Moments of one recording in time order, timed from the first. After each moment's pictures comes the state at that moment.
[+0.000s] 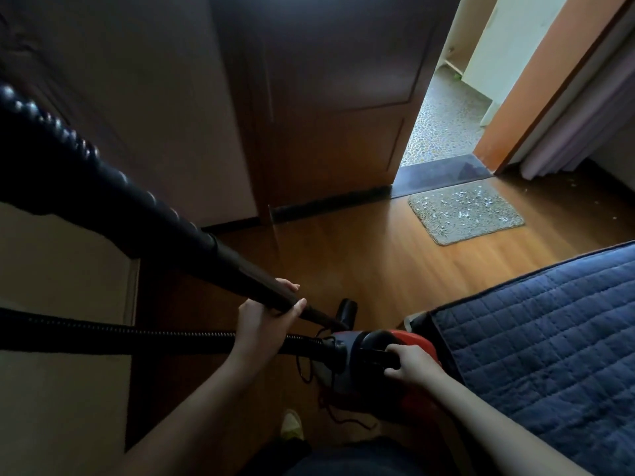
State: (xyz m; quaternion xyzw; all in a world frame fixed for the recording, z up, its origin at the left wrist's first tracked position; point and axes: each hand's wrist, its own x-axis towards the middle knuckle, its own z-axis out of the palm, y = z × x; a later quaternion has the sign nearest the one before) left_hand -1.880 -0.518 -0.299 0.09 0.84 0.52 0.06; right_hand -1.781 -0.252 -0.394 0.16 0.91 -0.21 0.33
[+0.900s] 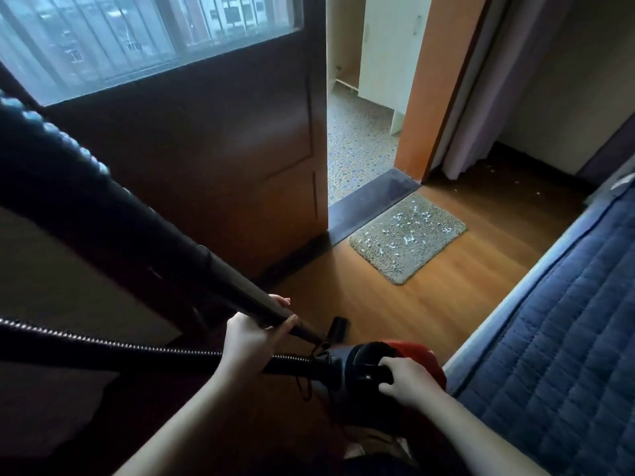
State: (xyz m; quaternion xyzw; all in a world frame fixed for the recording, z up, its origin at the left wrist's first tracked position) left_hand -2.238 -0.203 -0.284 0.19 0.82 0.51 0.17; right_hand -2.051 0.002 -0.393 0.30 0.87 -0.29 0.25
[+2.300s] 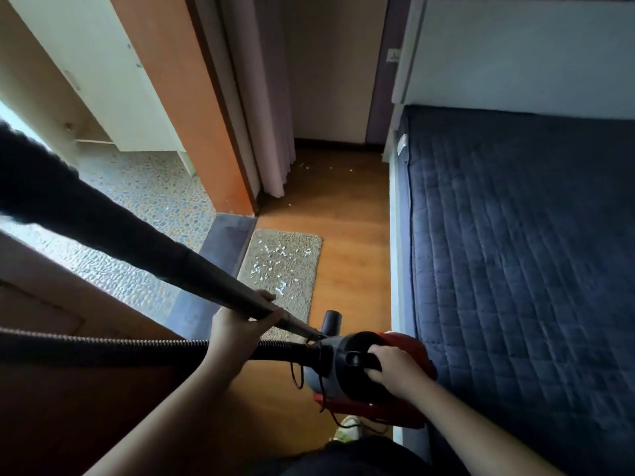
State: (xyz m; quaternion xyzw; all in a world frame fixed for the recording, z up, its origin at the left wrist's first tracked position) left_hand -2.408 0.376 -0.327 0.47 0.71 0.38 0.36; right_hand -2.109 0.391 -0.412 0.58 0.73 -0.34 0.08
